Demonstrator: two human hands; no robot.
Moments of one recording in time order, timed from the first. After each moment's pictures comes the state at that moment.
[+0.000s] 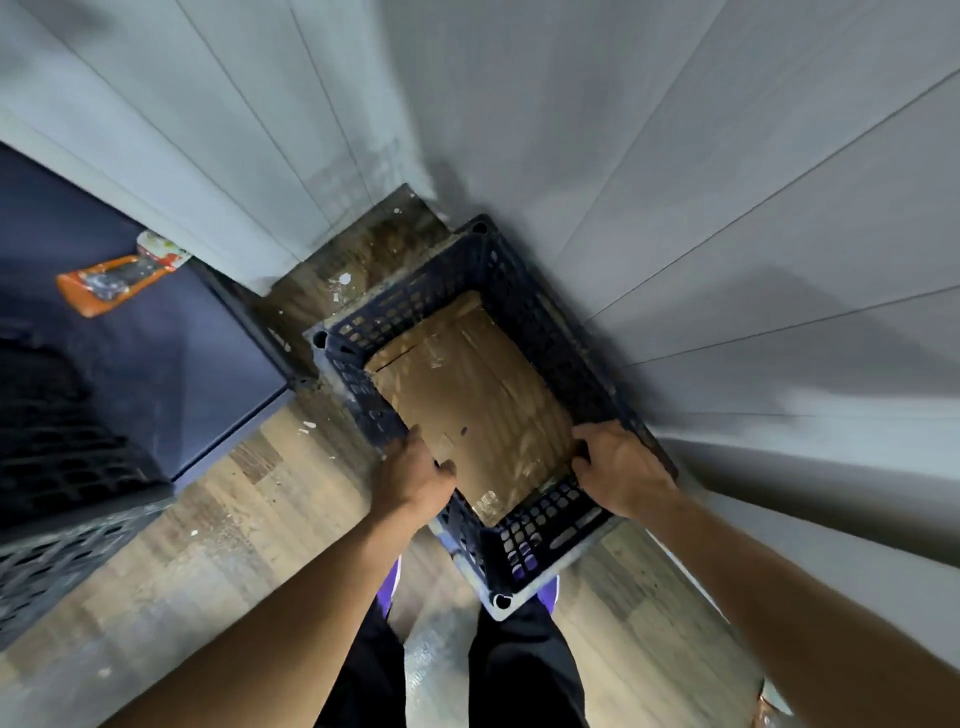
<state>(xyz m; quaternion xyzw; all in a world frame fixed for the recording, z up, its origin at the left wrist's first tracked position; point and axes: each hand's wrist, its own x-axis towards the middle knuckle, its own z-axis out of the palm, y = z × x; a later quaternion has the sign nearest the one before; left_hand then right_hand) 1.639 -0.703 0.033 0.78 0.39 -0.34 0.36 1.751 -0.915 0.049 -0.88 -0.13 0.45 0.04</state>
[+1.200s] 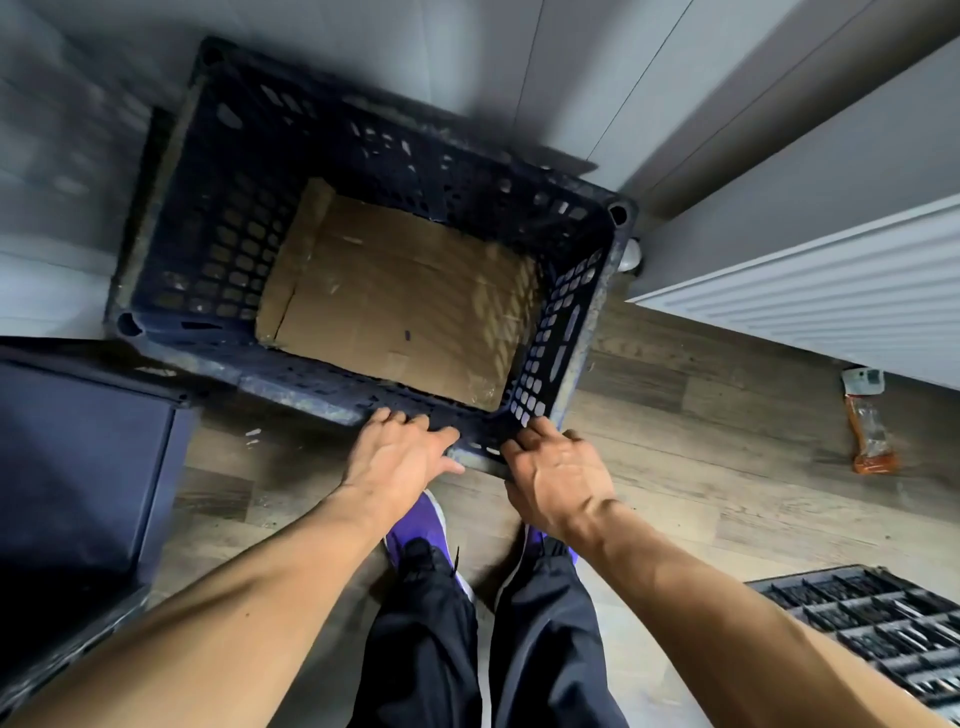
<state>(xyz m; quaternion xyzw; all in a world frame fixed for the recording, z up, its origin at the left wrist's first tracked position) 1.566 -0.741 -0.079 0.87 -0.24 -0.41 -0.08 1.511 -0.922 -0.068 -0.93 -0.11 0.35 0.09</state>
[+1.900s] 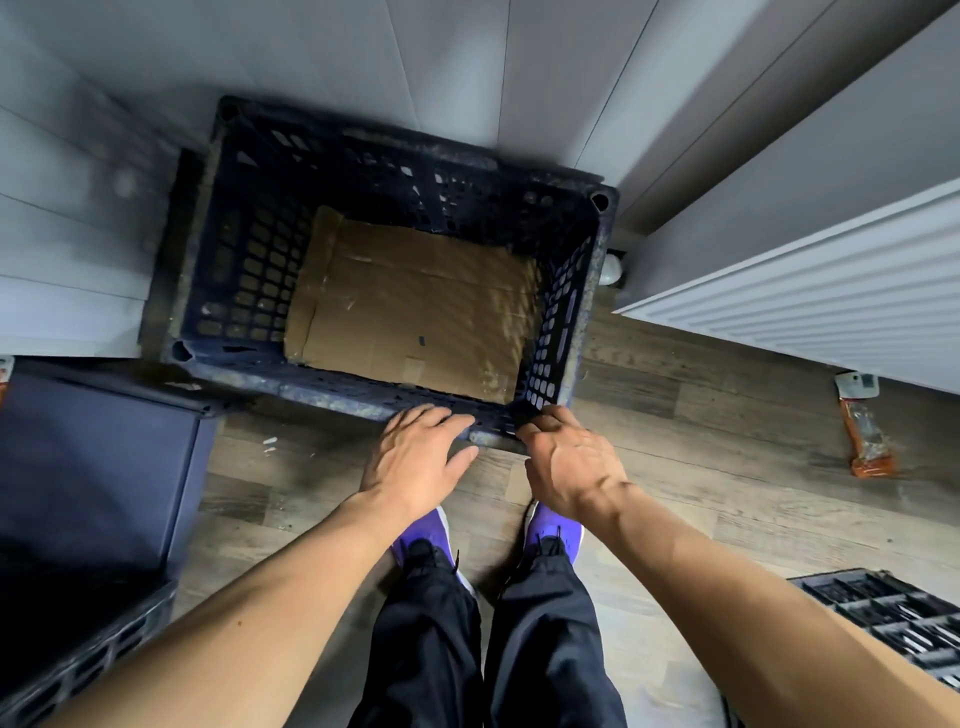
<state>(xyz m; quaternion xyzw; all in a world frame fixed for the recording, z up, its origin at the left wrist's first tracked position) 1.556 -0.760 -0.052 0.91 -0.15 -0.36 0.12 1.532 -0.952 -0.033 -0.90 -0.03 0.41 0.14</state>
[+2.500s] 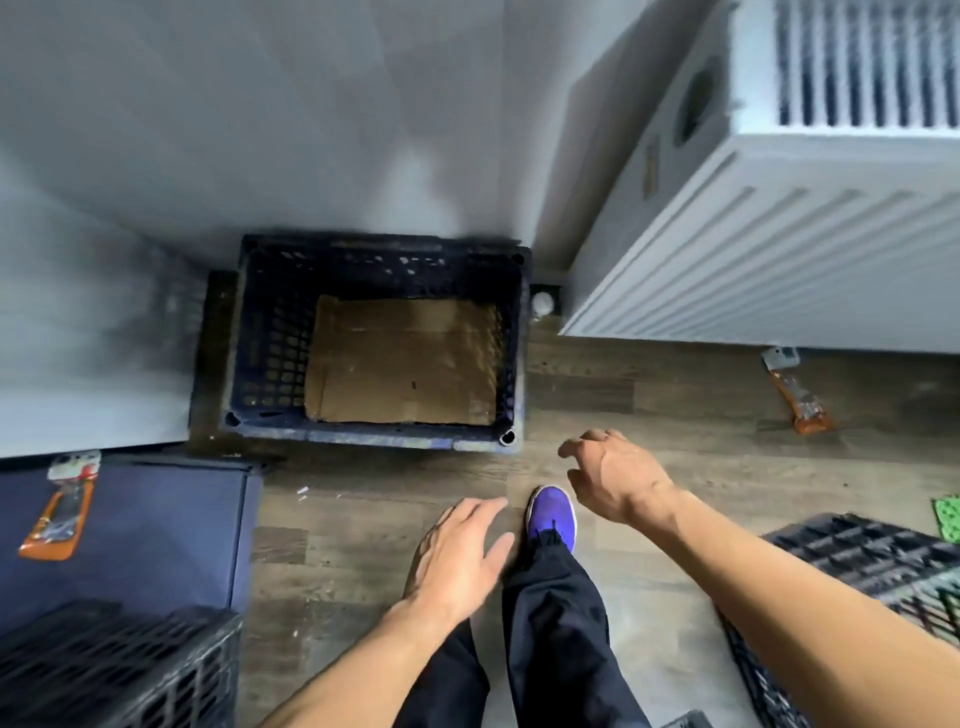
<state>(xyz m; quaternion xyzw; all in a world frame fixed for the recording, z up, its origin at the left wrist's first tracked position) 1.464 -0.802 0.093 0.88 -0.12 -0.41 0.21 1.485 -1.026 0.096 -0.88 0.08 0.42 0.18</state>
